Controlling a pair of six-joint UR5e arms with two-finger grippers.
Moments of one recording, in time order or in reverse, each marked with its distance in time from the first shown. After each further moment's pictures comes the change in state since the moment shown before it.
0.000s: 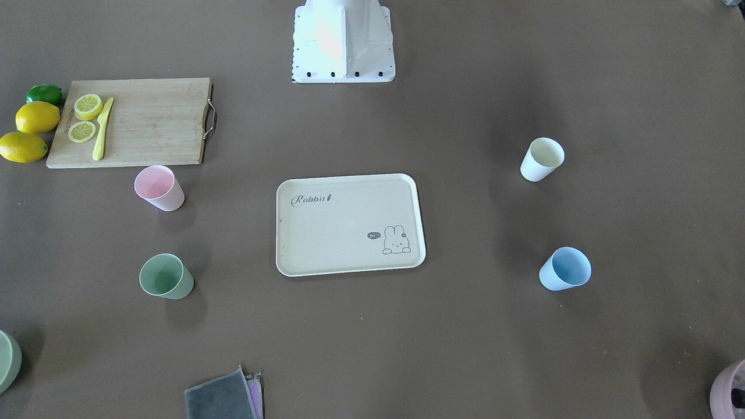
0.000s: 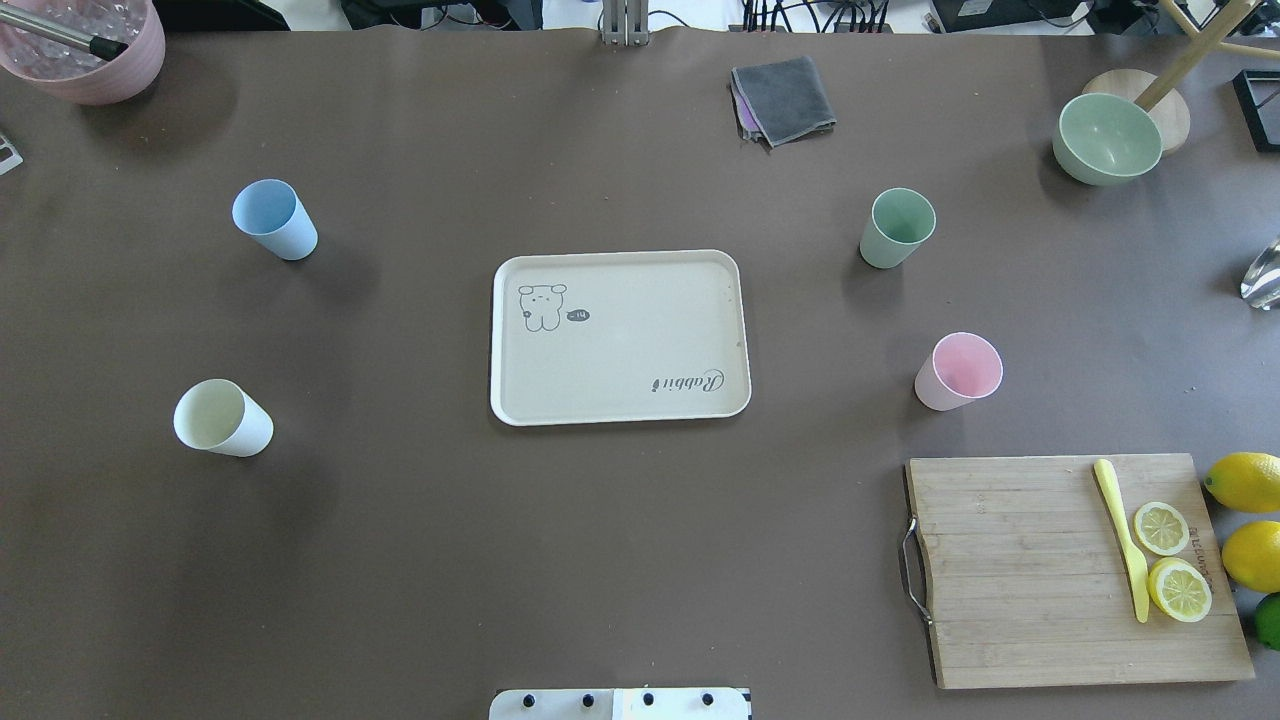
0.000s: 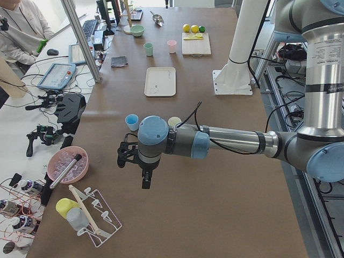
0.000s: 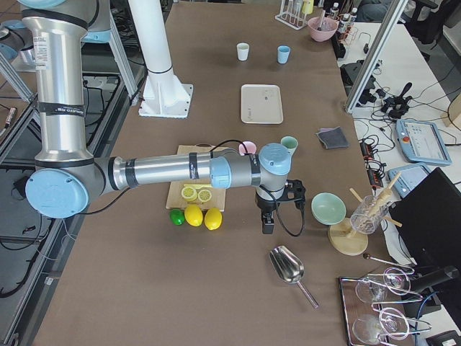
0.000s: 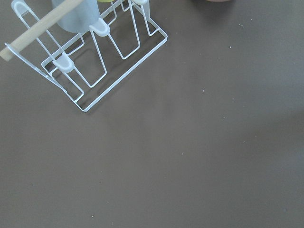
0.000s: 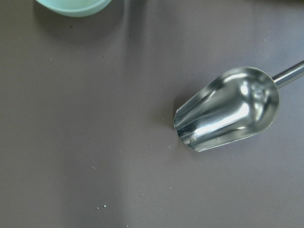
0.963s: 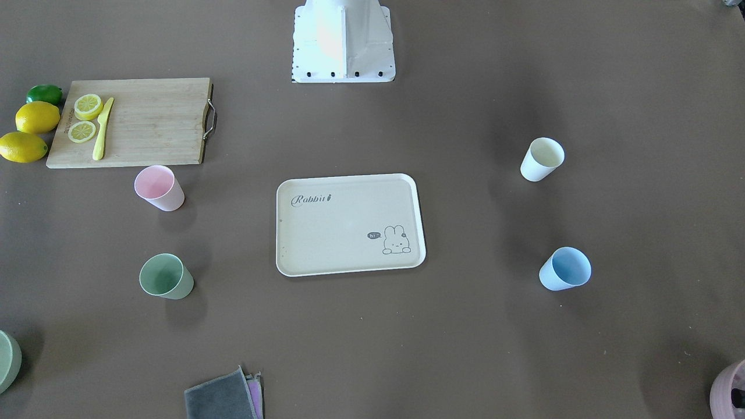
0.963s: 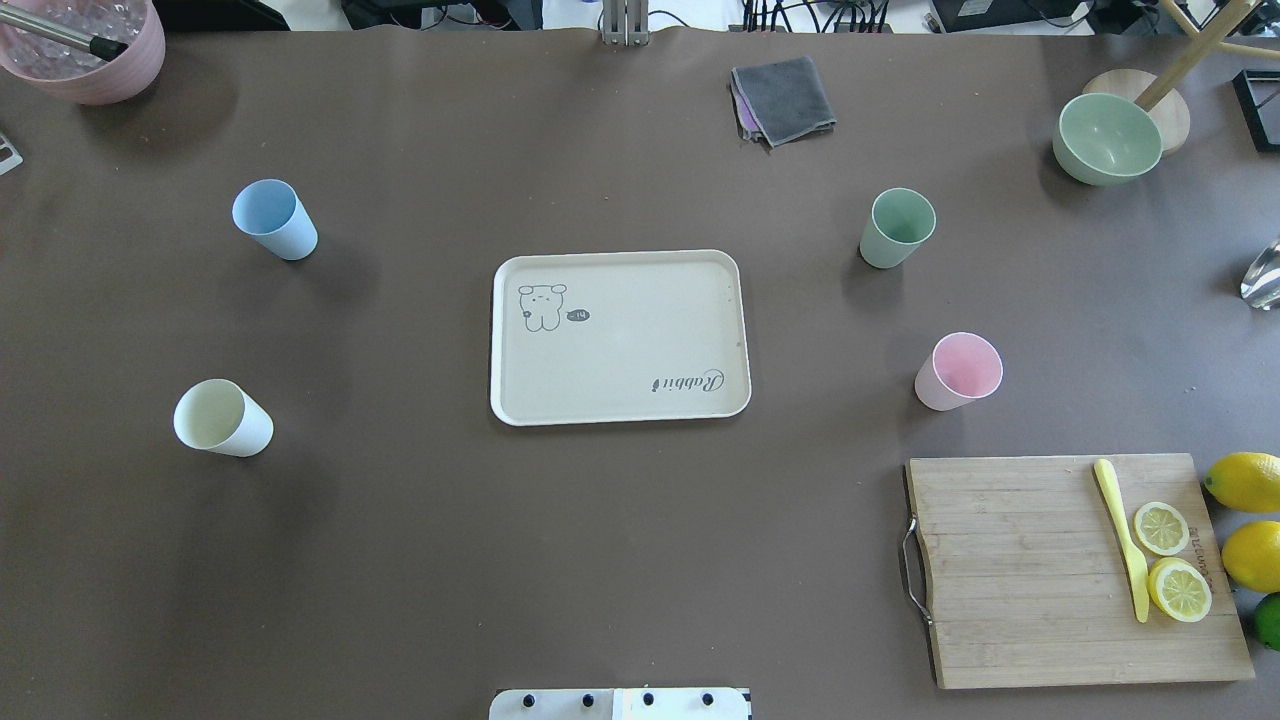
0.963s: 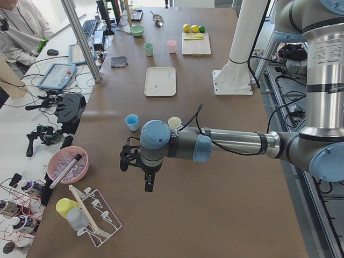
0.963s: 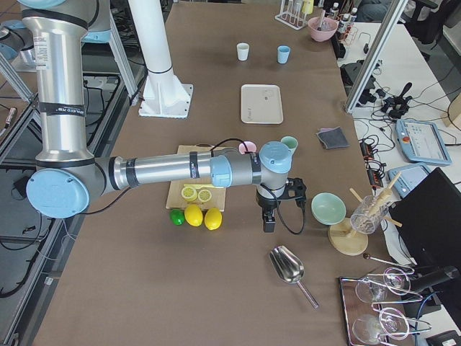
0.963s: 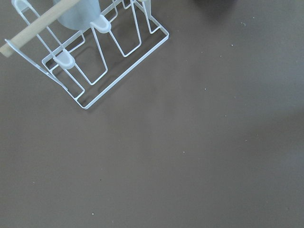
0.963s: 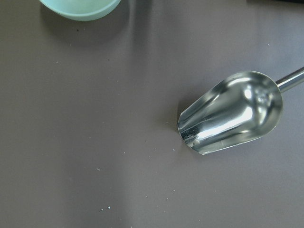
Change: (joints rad) left arm 0.004 0.024 0.010 -0.023 -0.005 0.001; right arm 0.000 0.004 0.008 0.000 0.006 -0.001
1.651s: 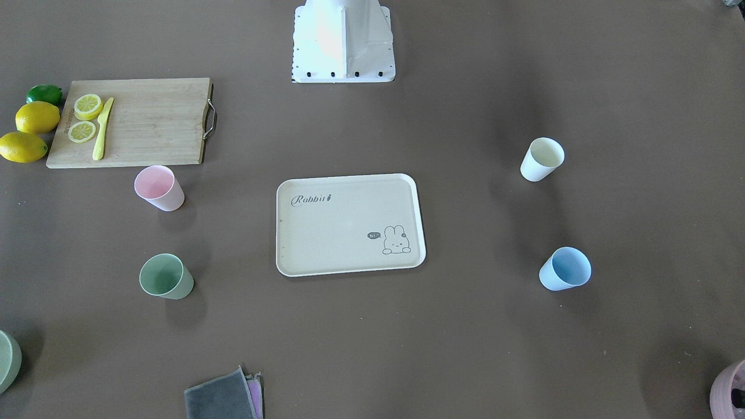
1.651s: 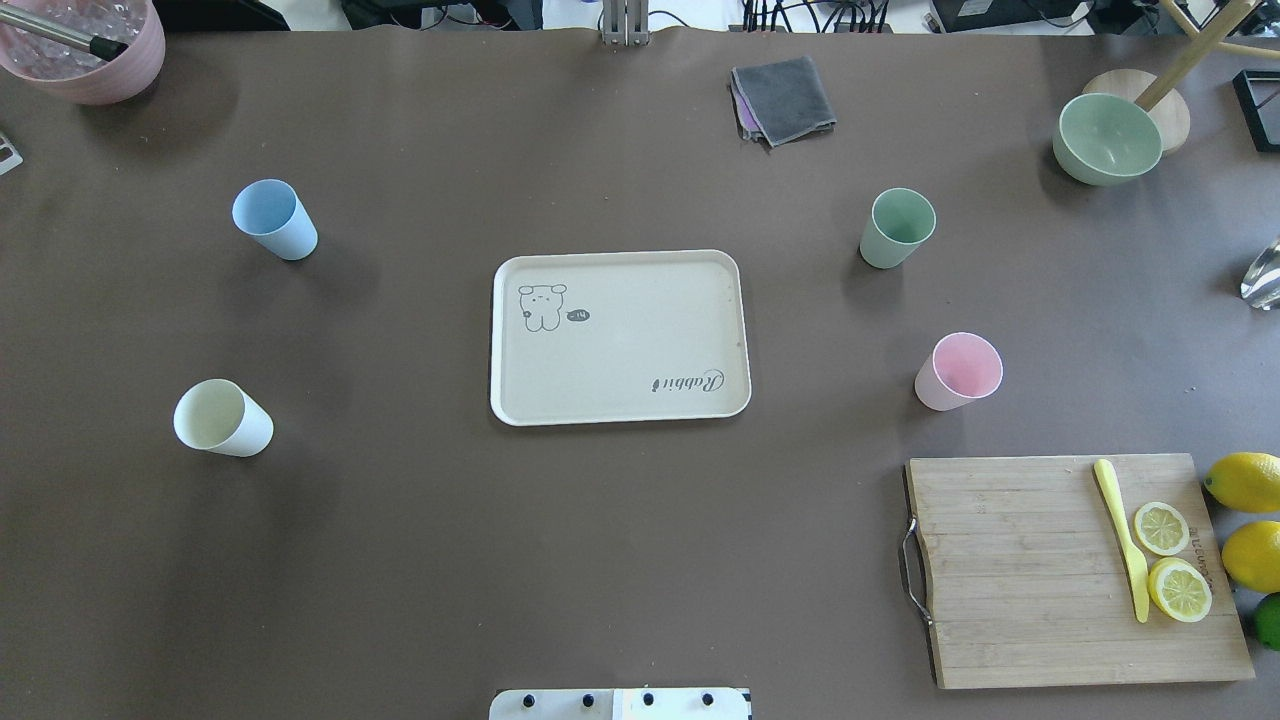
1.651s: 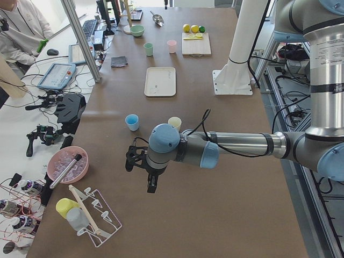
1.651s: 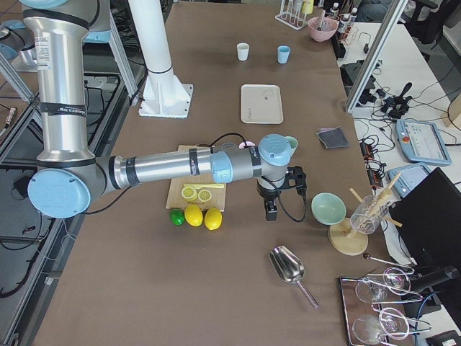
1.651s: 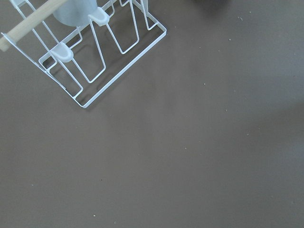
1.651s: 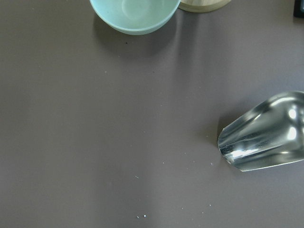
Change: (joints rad) left arm 0.001 0.051 -0.008 -0.131 -0.015 -0.022; right arm -0.033 -0.005 0.025 0.089 0.078 0.020
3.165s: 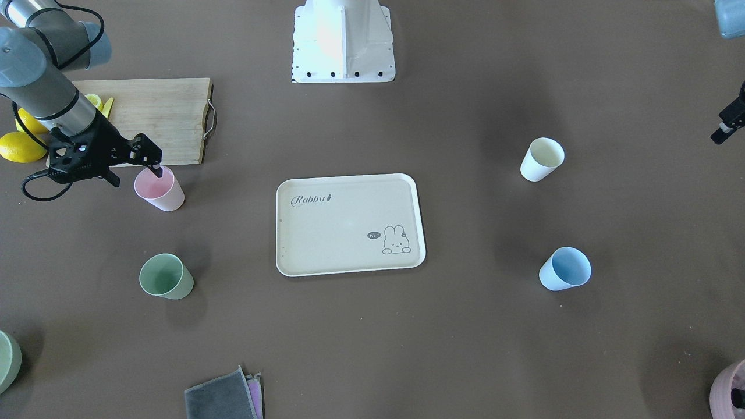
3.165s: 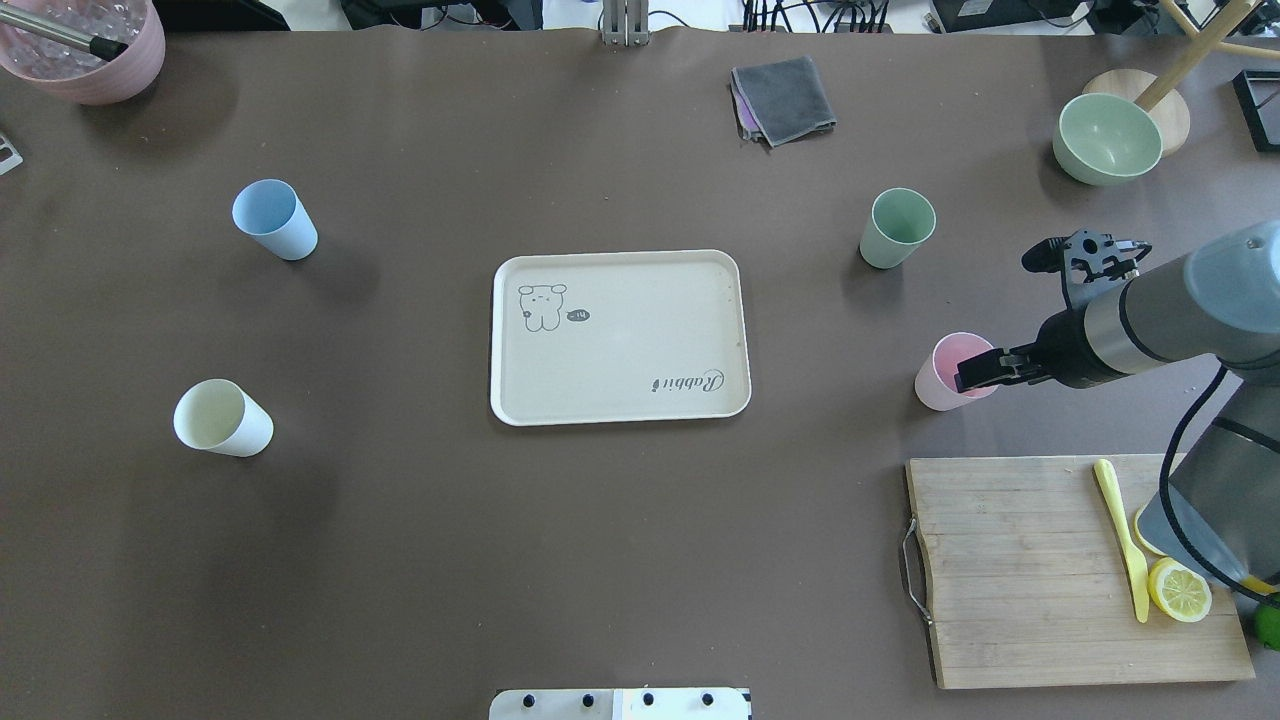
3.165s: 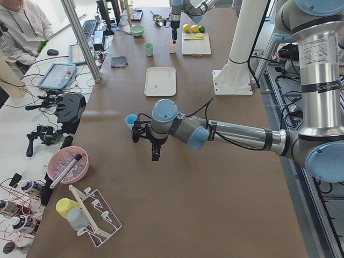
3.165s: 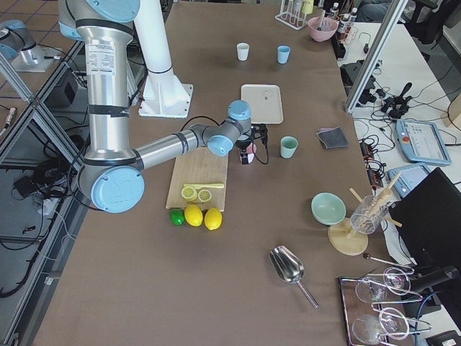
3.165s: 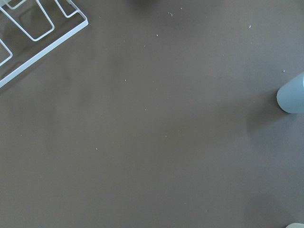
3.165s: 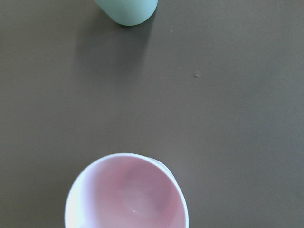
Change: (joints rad) left arm 0.259 0.019 -0.119 -0.162 0.025 -0.422; right arm -0.672 0.012 0.109 0.439 -0.299 0.815
